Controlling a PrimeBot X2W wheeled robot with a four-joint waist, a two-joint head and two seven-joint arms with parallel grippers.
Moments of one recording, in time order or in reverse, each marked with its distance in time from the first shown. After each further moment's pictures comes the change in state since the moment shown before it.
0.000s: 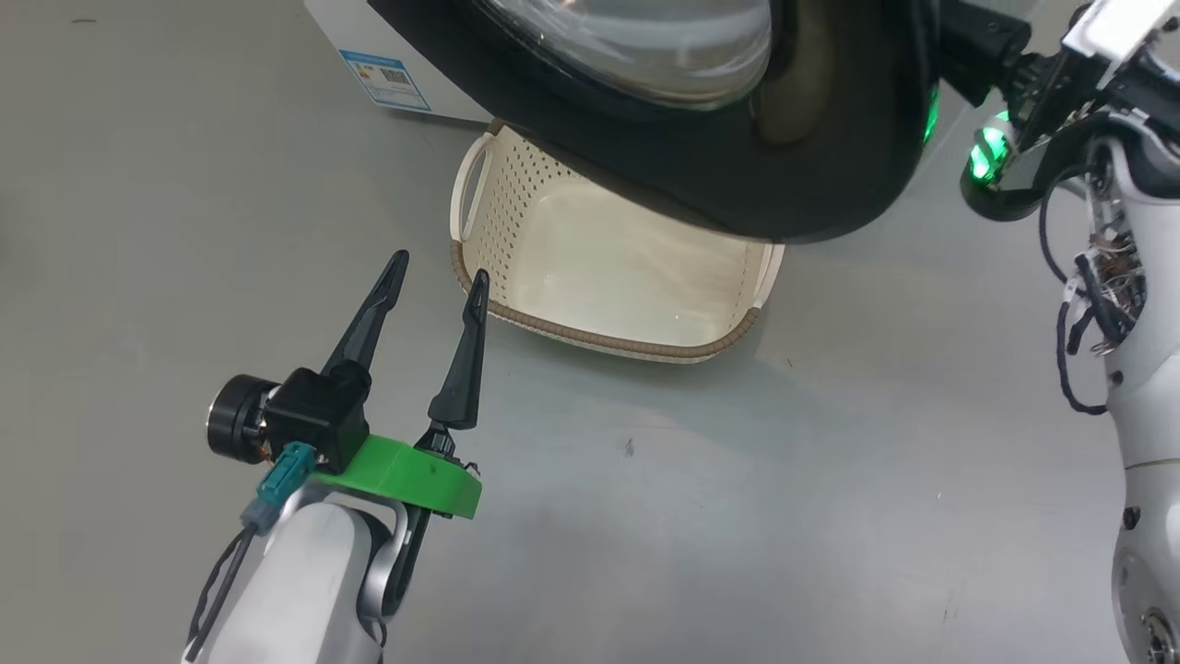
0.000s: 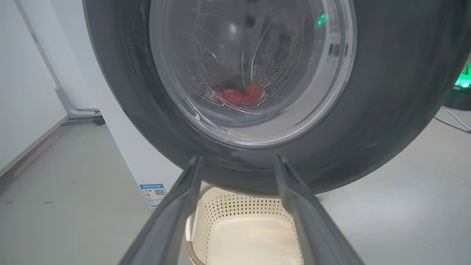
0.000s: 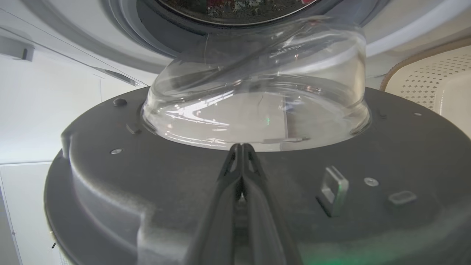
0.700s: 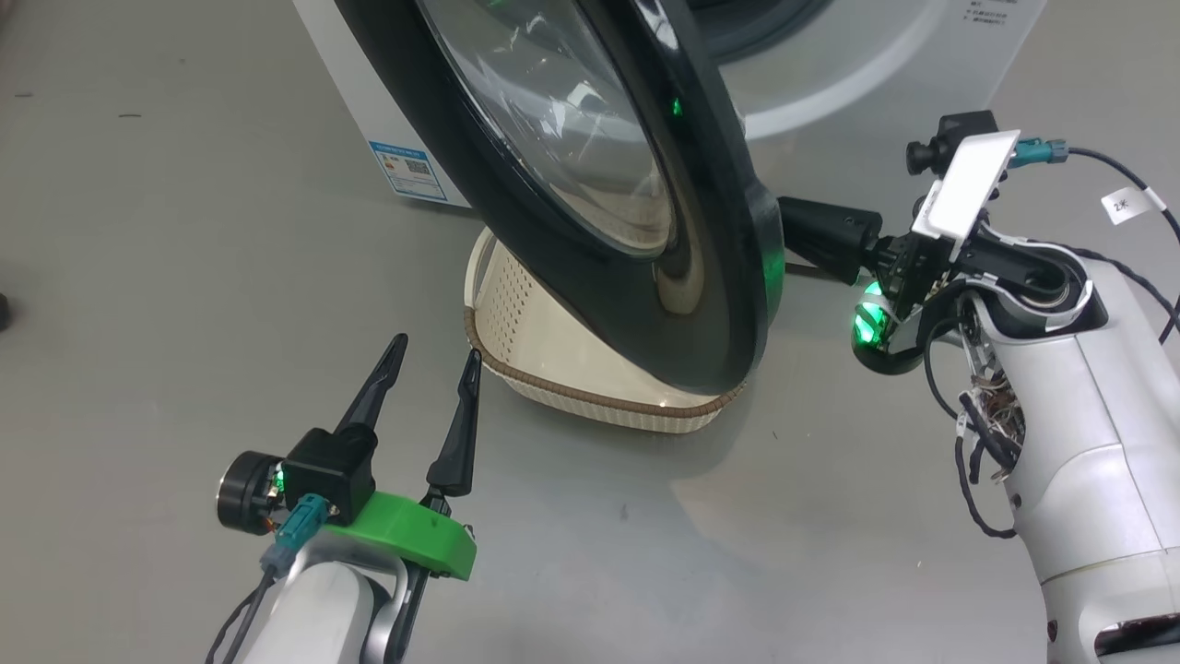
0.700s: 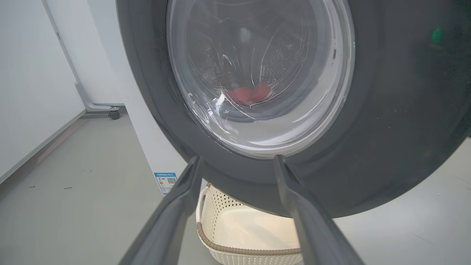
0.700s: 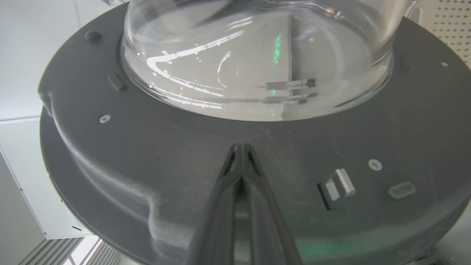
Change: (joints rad) left arm 0.092 0.001 0.000 0.066 0.000 0.012 0.000; right arm 0.201 0.090 0.080 -0.002 0.032 0.037 0.092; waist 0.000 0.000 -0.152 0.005
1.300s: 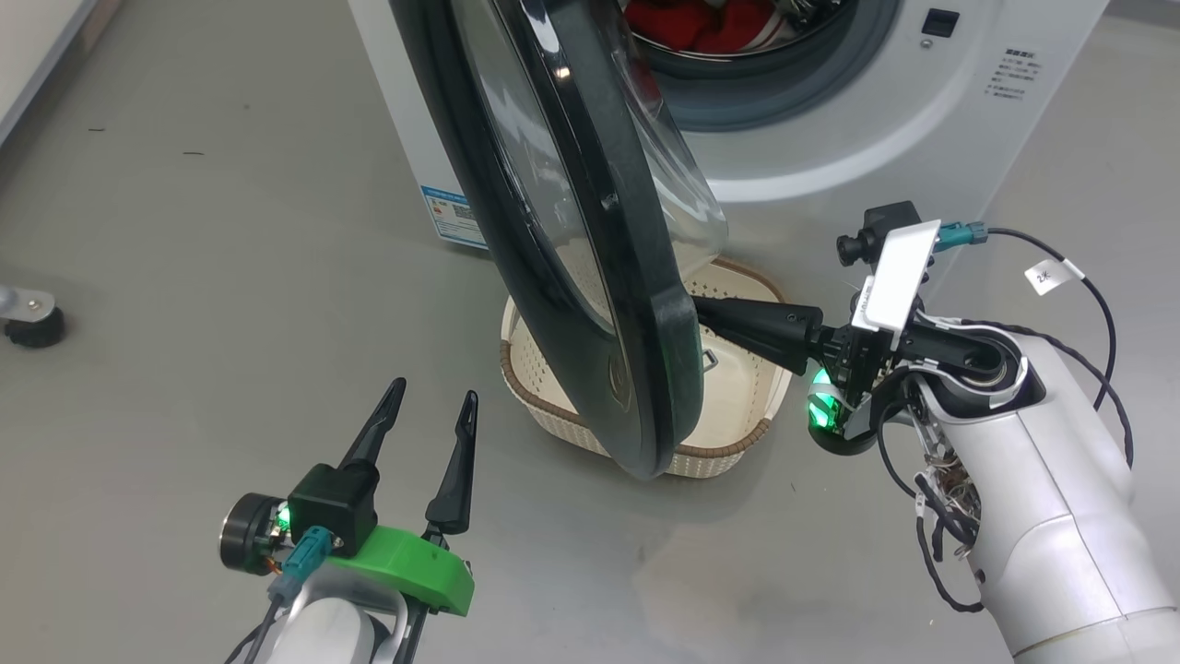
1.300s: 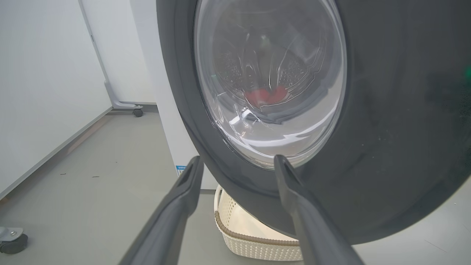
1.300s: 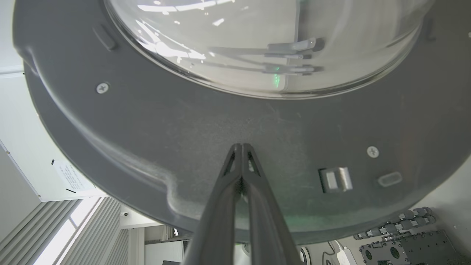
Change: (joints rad) left arm 0.059 0.001 0.000 0.022 0.001 0.015 0.000; right arm 0.127 0.029 0.084 -0.059 0.028 0.003 0.023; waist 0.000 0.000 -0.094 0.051
